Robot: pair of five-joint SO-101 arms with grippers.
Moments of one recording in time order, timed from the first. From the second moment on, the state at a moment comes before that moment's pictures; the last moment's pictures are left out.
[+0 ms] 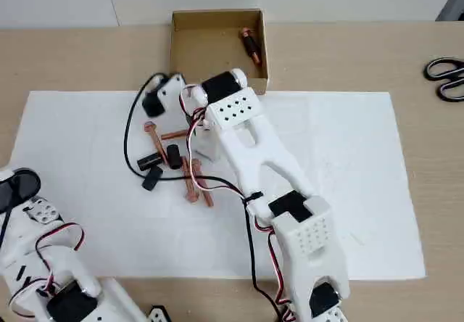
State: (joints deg) left arm -45.9 -100.4 79.3 52.4 -6.5; right arm -33.3 32.5 -36.0 96.8 29.8
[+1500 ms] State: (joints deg) left arm -45.9 -100.4 83.4 52.4 -6.5; right arm -33.5 44.6 -34.8 82.9 41.5
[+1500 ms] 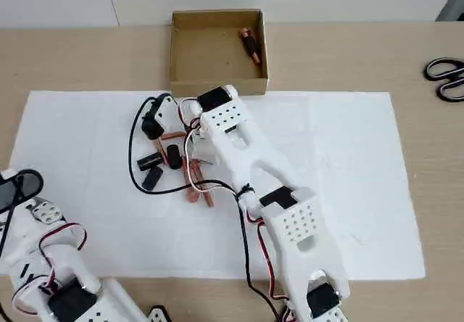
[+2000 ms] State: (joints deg) left arm -45.9 -100.4 83.4 52.4 -6.5; right arm -33.3 45.0 -35.3 82.5 35.9
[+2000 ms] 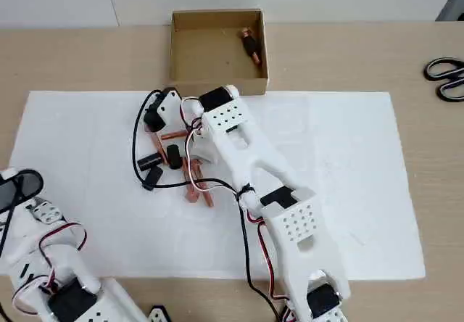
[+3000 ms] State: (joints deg) left arm -19.5 -77.7 55.8 63.3 -5.8; right arm -28.0 1.7 -13.9 97.1 24.2
